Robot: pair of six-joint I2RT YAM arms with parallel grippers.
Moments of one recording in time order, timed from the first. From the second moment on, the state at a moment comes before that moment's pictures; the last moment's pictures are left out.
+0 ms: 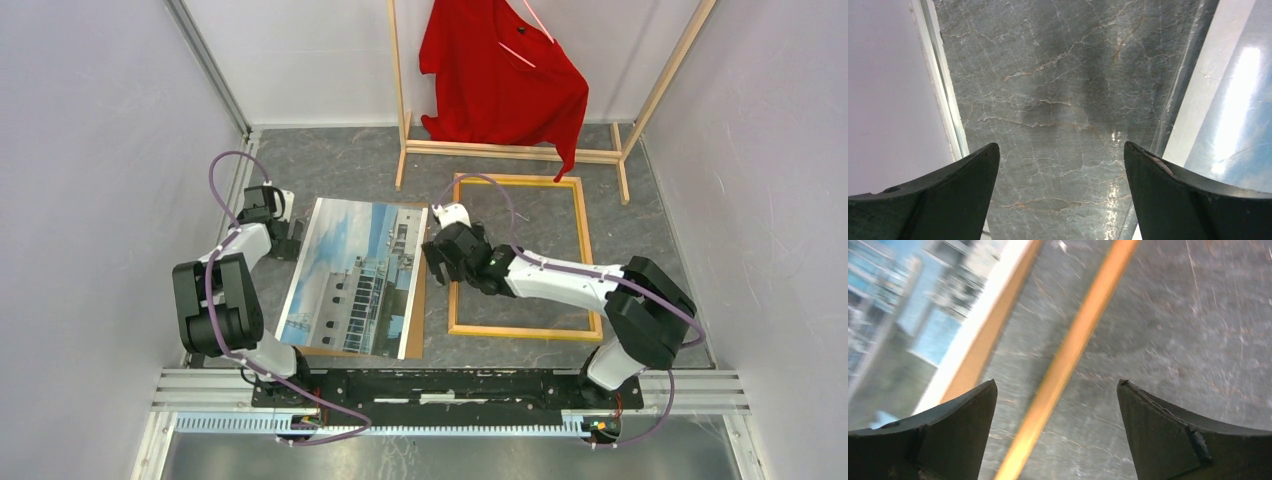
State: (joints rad) left arm 0.20 1.56 0.86 -0.32 -0.22 0.38; right arm 0.94 1.58 0.94 -0.23 0.43 0.36
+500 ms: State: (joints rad) left arm 0.20 1.58 0.86 -0.27 -0.15 0.33; right arm 0.86 1.87 1.27 -0.17 0.27 0.36
